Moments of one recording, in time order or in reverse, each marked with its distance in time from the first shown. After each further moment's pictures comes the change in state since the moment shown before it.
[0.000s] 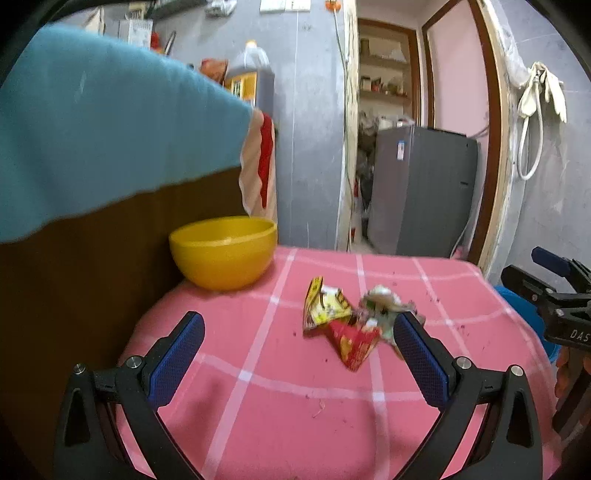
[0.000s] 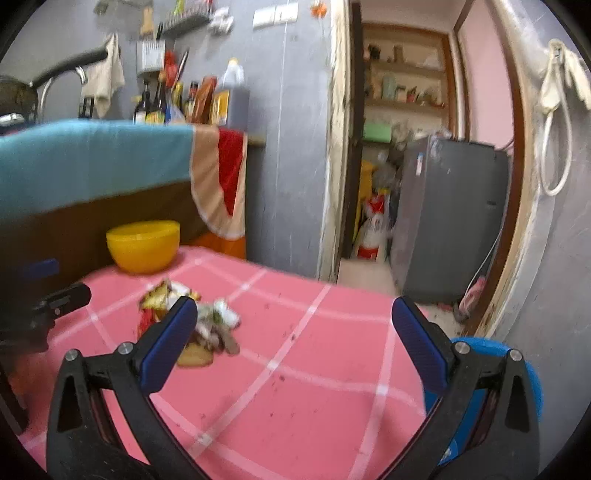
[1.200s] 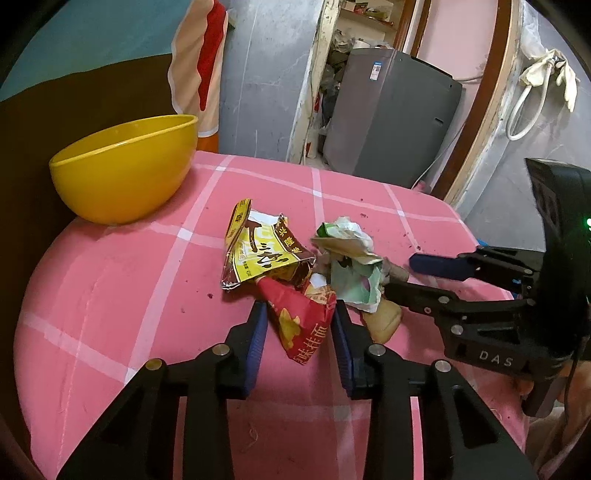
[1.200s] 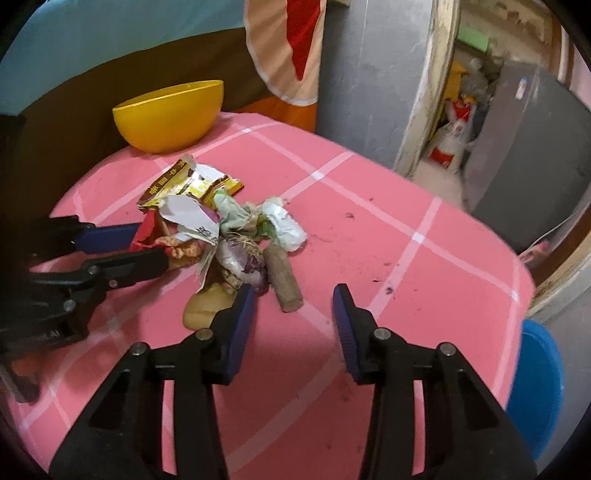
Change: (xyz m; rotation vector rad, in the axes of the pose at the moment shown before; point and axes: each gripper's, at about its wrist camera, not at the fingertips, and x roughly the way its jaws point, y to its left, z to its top) left arm 0.078 -0.017 0.002 -0.050 0.365 -0.215; right arm 0.114 0.037 -0.013 -0.151 0.528 0.263
